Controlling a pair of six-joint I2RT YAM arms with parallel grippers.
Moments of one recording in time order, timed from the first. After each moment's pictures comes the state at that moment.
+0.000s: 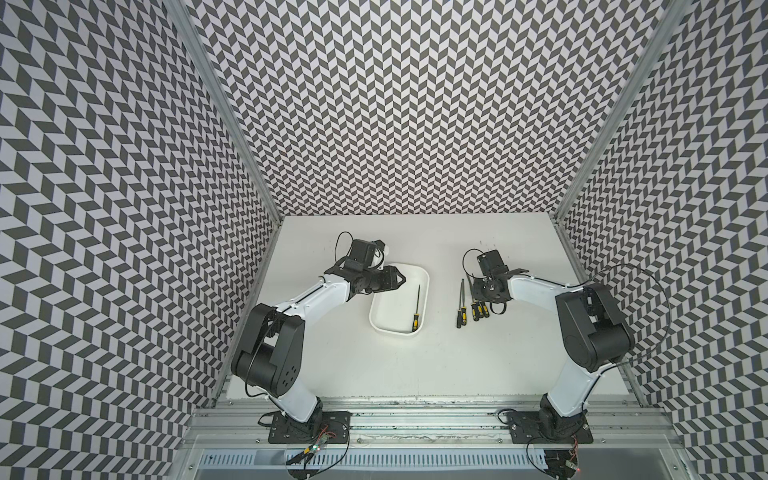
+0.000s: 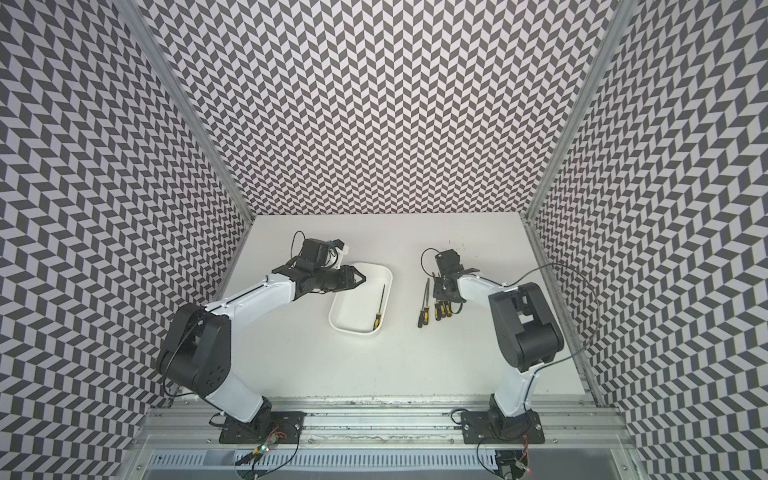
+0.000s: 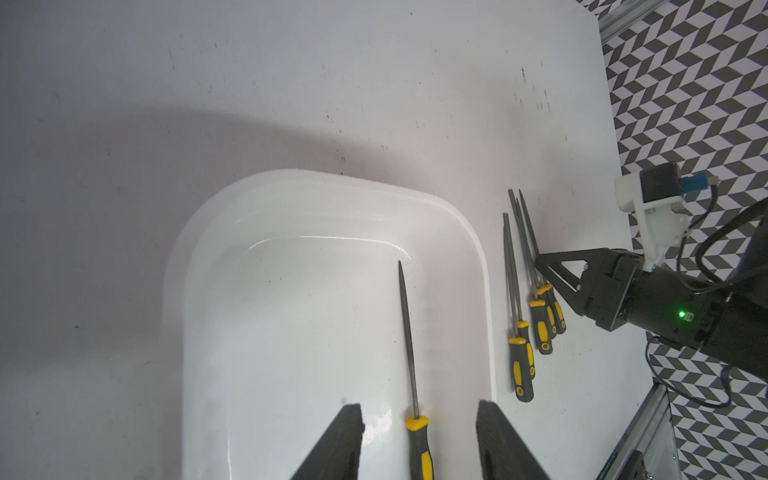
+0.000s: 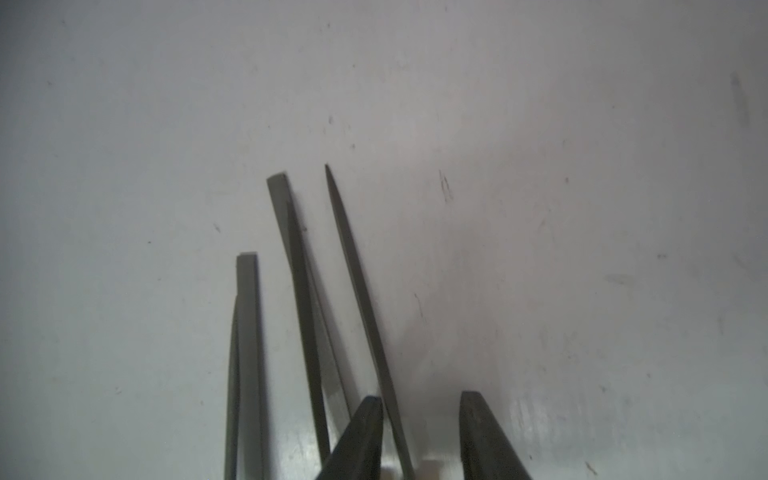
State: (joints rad) left arm -0.40 1.63 1.07 -0.27 0.43 -0.47; right arm 0.31 1.80 1.04 -0.37 0.14 0.48
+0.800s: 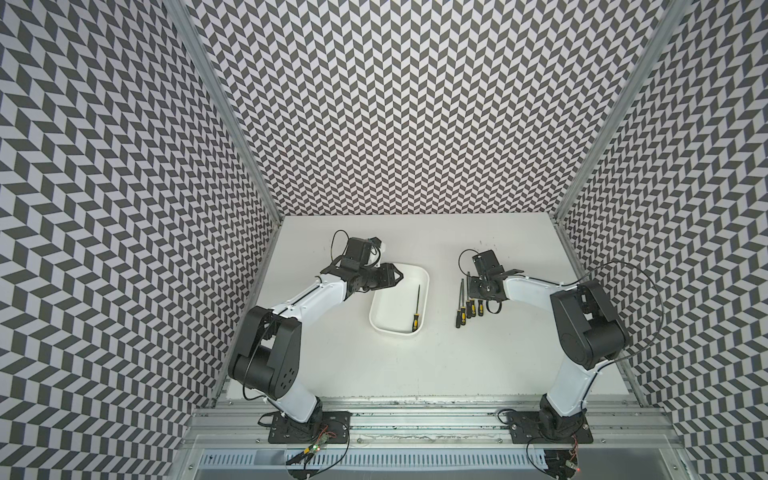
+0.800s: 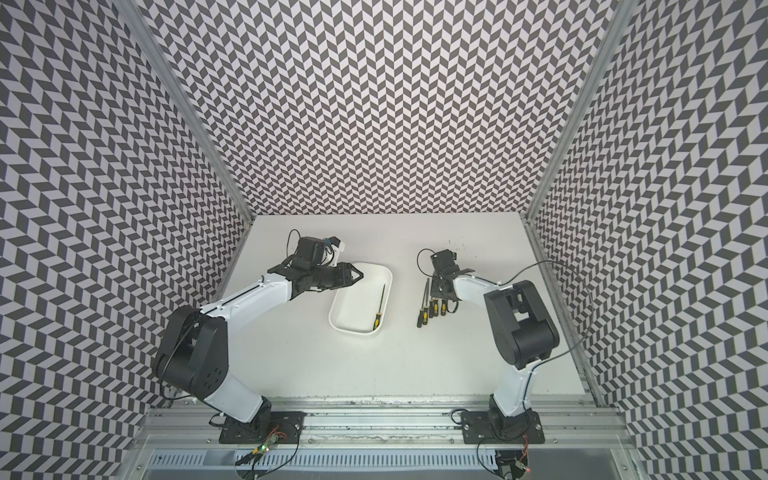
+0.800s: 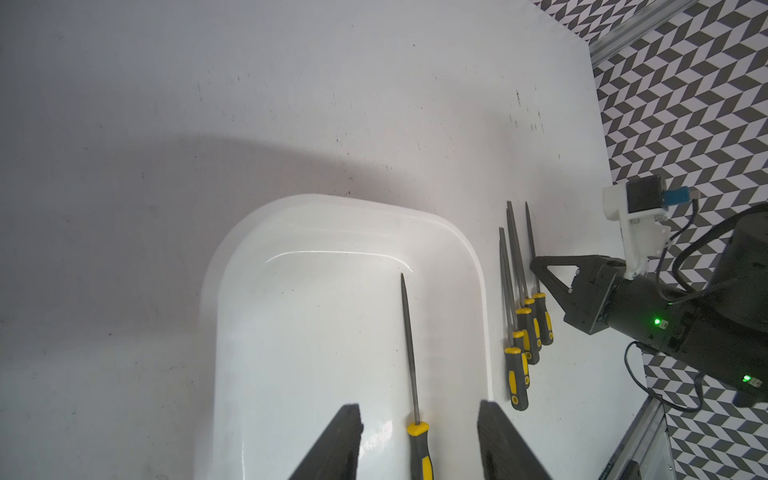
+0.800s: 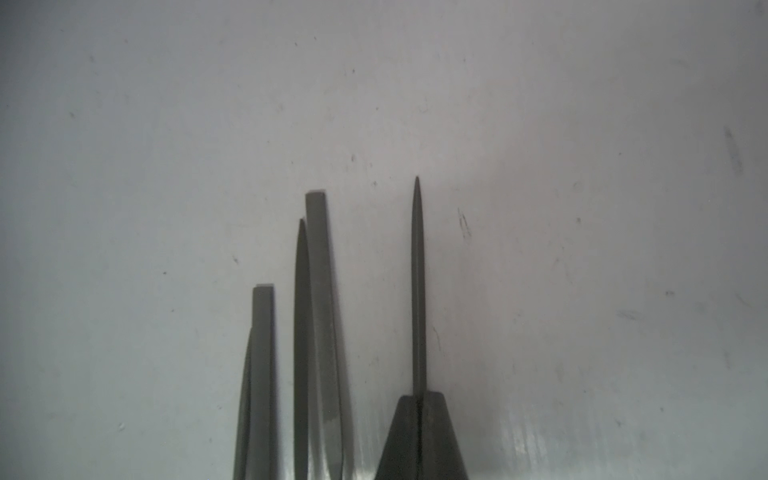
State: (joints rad) left arm -0.37 1.61 1.07 -0.26 0.44 -0.47; right arm 0.34 1.83 1.05 -0.33 0.17 0.47
